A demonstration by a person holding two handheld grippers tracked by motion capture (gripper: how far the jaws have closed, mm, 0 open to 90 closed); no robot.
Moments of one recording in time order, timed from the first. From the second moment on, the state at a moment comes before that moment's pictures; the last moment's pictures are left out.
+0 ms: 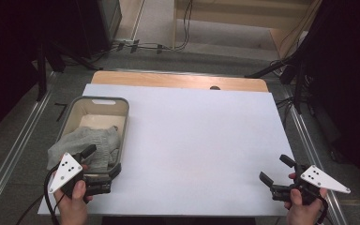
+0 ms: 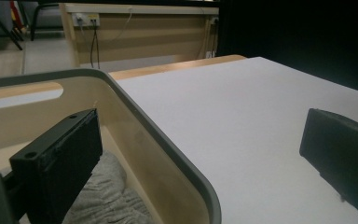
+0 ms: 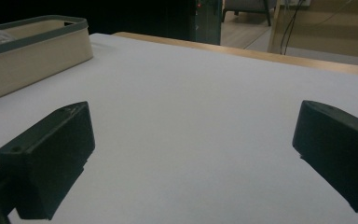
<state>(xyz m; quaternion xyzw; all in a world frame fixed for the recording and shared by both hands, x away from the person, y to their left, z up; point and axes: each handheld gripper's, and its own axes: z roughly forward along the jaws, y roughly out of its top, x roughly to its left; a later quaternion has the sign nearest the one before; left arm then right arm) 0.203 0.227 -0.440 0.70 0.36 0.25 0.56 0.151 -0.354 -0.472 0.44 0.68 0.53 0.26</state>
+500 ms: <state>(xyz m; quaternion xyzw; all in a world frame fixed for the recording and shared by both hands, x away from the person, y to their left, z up) 0.220 0.229 -0.396 0.70 0.36 0.28 0.55 0.147 -0.355 -0.465 0.43 0.68 0.53 0.27</state>
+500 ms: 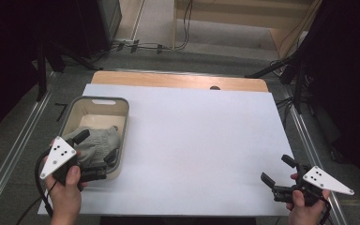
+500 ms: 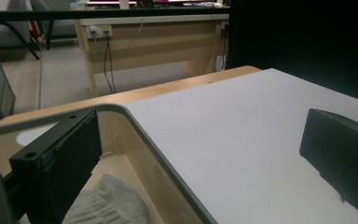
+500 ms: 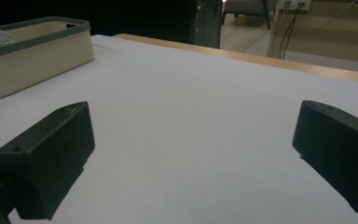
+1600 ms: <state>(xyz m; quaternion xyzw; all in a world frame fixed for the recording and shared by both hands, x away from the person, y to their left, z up) 0.257 0.308 -0.428 0.75 0.47 0.21 0.41 0.150 -0.353 -0.466 0.42 0.69 0.53 0.26</state>
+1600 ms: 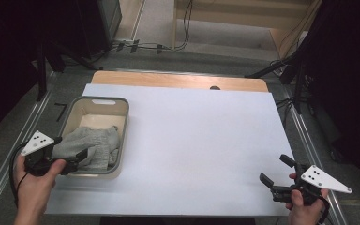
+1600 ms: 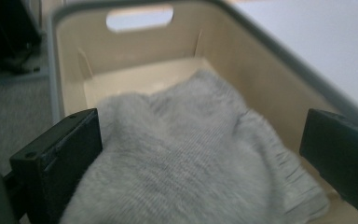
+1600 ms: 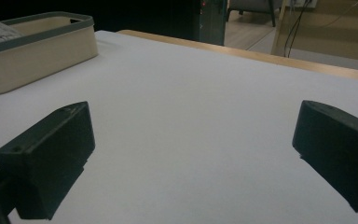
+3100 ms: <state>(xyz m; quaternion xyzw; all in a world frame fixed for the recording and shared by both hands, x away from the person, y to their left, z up) 0.329 0.274 -0.375 0.76 0.48 0.22 0.38 0.152 -0.352 -0.469 0.43 0.69 0.52 0.27</state>
